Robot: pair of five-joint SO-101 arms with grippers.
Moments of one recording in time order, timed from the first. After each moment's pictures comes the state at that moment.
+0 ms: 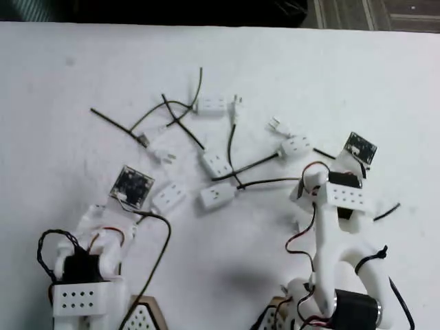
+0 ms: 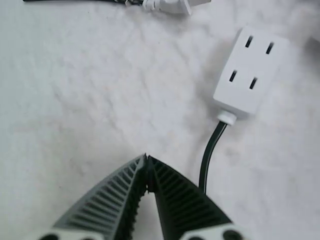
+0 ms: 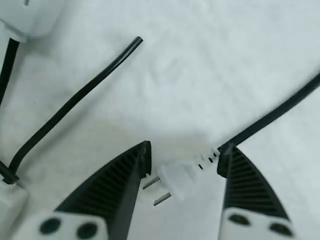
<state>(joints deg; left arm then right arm) -8.9 -87.5 89.1 64.3 -29.8 6.3 -21.8 52.4 57.1 -23.6</state>
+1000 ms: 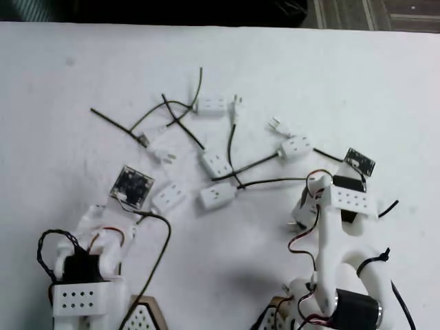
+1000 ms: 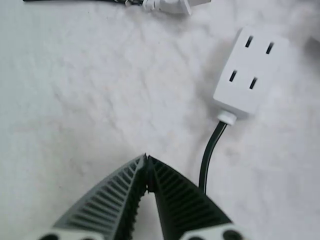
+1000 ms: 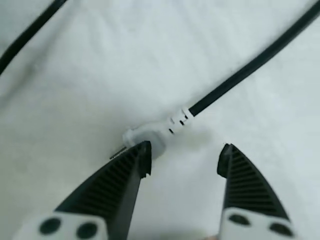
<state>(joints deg) -8.9 -87.5 89.1 64.3 -29.8 9.1 -21.8 54.4 64.6 -20.6</state>
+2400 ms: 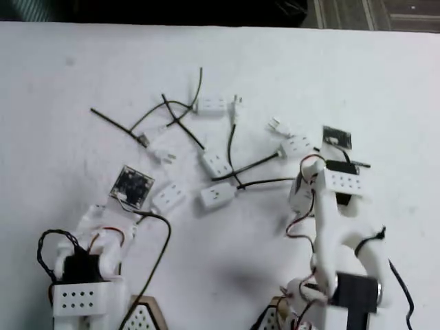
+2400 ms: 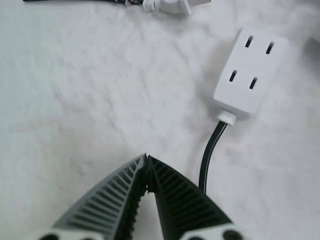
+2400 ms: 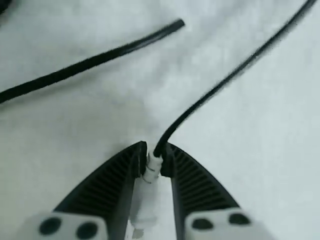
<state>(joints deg) -8.9 -87.5 89.1 64.3 -29.8 5.5 -17.0 46.1 62.5 1.5</state>
